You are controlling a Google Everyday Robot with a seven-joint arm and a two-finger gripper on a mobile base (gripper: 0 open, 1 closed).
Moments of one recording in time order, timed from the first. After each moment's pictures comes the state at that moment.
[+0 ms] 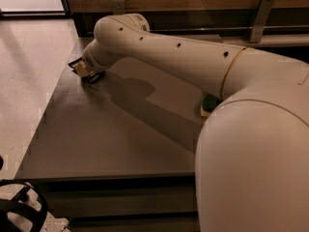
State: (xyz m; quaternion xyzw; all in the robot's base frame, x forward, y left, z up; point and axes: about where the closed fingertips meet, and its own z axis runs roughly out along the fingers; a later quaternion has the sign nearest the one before) arm 0.715 0.214 0.817 -0.42 0.82 0.18 0.36
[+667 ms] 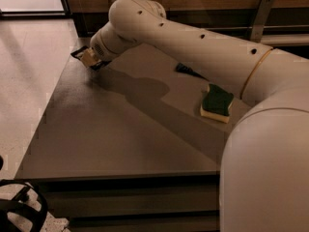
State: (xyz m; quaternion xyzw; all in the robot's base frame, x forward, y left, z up) arm 0.710 0.189 0.865 -0.44 0.79 0.20 0.38
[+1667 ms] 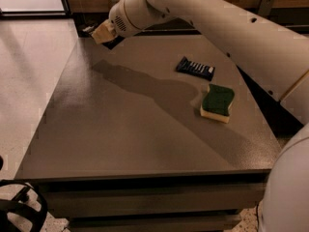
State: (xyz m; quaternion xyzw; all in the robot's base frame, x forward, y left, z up) arm 0.703 0.133 0.949 -0.45 0.75 0.21 0.43
